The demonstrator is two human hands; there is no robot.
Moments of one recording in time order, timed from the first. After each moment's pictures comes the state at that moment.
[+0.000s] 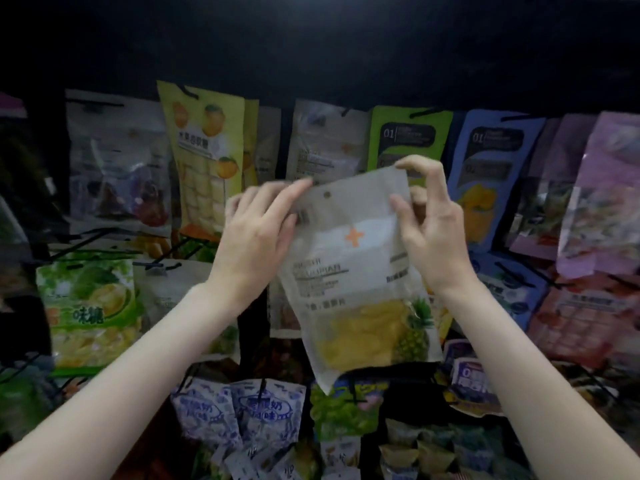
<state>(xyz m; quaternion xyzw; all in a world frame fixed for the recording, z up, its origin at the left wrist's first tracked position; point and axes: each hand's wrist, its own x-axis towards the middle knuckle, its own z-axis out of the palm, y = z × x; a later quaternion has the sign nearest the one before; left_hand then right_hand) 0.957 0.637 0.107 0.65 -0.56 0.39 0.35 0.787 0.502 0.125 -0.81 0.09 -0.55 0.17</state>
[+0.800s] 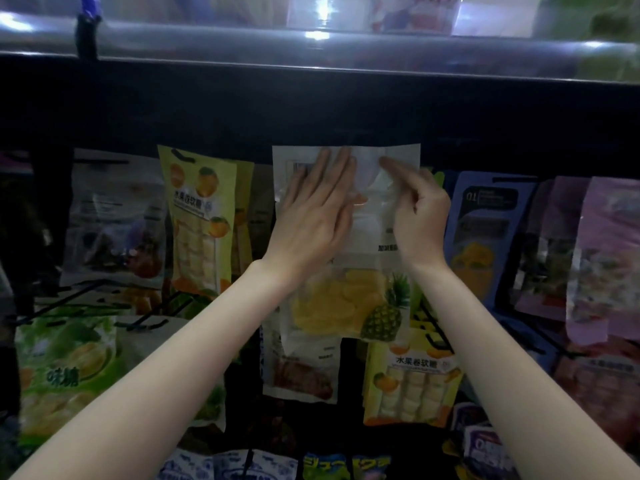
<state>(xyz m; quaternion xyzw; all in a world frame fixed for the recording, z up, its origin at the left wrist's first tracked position) 0.960 0.540 0.172 0.62 -0.58 0.43 0.31 0.845 0.441 0.180 -0.72 0.08 -0.66 0.20</state>
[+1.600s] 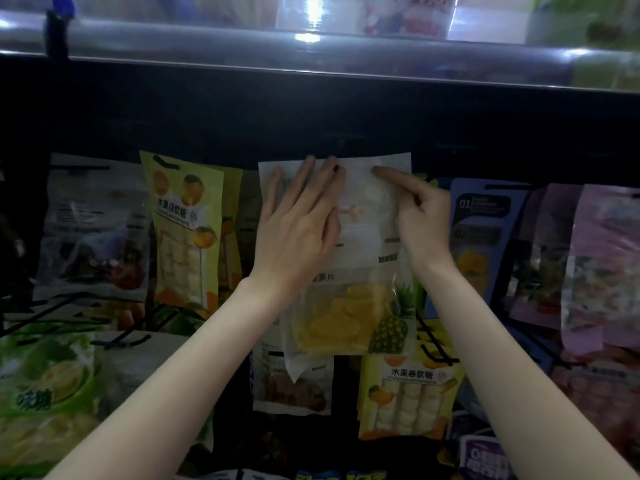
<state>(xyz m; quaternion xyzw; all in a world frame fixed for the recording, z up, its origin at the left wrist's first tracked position) 0.962 0.540 0.169 0.63 -0.52 0.50 0.29 0.836 0.443 0.192 -0.71 0.10 -0.60 0.35</state>
